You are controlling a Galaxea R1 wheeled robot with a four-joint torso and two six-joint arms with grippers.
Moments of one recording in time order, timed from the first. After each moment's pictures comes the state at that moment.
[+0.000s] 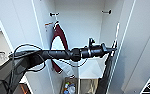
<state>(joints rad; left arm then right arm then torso) -0.02 2.85 -1.32 0.39 -0.16 -1.28 -1.57 3.09 -2.75 -0.51 0.10 0.52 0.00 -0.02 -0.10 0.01</state>
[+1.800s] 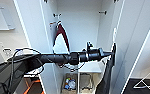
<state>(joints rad) 0.05 2.81 -1.30 0.45 -0.16 -1.27 -1.57 3.09 -2.75 -0.51 0.10 0.52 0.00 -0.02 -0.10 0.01</state>
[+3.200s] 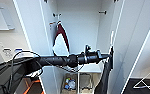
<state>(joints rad) 0.08 2.80 -1.29 0.45 -0.16 -1.28 -1.57 3.09 -2.75 -0.51 0.10 0.52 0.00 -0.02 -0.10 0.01</state>
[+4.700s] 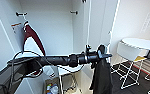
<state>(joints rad) 0.08 2.80 -1.30 0.45 -0.16 -1.28 -1.57 3.09 -2.75 -0.51 0.10 0.52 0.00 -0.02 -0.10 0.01</state>
